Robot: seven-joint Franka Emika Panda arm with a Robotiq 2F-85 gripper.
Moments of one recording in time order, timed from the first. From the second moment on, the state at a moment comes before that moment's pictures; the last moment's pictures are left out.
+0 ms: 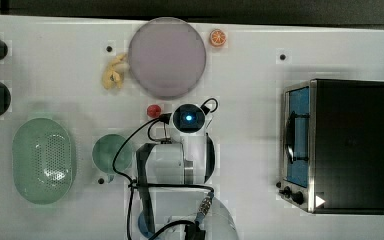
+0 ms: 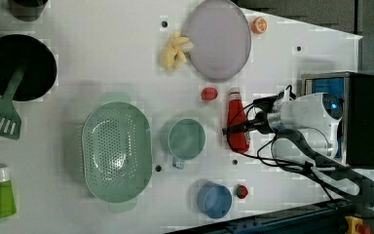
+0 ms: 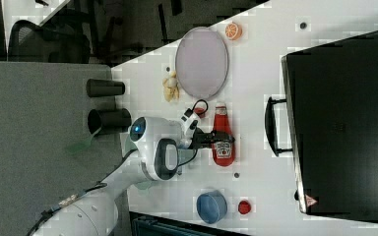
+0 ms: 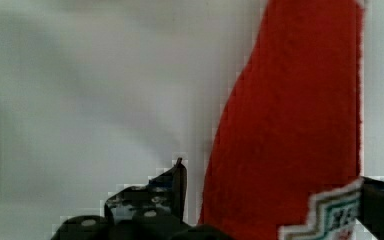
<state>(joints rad) -0.10 0.44 0.14 -2.33 -0.05 0.99 -0.88</state>
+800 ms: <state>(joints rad) -0.11 0.20 0.16 -2.32 -0.04 0.72 -0.89</state>
